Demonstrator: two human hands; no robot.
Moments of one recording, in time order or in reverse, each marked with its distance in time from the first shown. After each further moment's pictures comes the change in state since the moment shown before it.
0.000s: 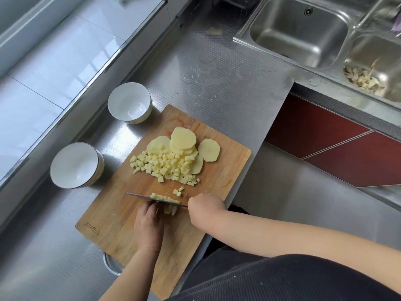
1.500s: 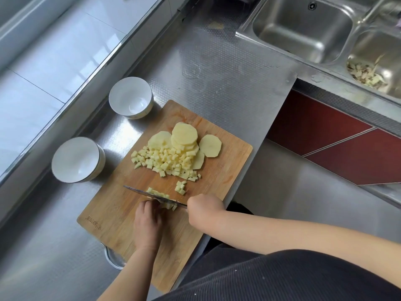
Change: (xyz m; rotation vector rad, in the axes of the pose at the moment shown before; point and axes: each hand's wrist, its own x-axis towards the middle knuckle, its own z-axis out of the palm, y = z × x) left_hand -0.008 -0.007 -0.004 -0.063 -0.098 -0.139; right_hand -0.005 -0.006 0.012 0.096 0.025 -0.019
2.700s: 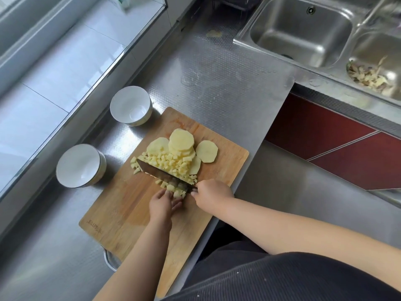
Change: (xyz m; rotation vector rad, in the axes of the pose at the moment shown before) left_hand 0.045 0.092 0.005 -1.019 -0.073 -0.925; right_hand 0.015 0.047 -0.027 0.188 0.143 0.016
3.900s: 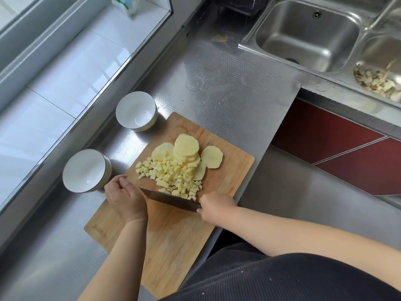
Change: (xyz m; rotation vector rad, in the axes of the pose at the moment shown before) left_hand 0.018 0.059 -0.045 0.376 0.492 1.016; right_hand 0.005 0.000 0.009 -0.144 -0.170 -0.019
